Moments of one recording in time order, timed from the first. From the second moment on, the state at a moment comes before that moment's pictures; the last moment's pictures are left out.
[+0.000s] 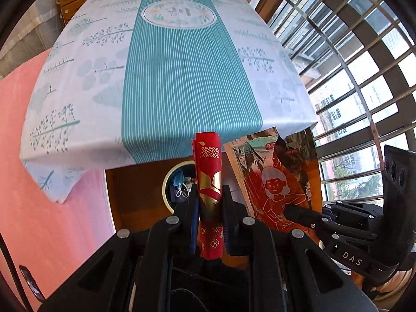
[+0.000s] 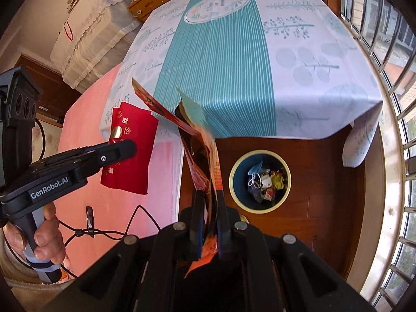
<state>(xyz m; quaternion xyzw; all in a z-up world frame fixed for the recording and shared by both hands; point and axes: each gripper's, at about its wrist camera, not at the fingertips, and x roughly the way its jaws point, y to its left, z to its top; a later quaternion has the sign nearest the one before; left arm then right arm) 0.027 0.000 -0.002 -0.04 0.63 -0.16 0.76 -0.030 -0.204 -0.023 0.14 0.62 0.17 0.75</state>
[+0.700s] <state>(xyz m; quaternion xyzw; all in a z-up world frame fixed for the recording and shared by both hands) -0.021 -0.052 -0.135 -0.02 0.66 -0.12 0.74 -0.061 -0.253 -0.175 0.20 0.68 0.11 0.70</state>
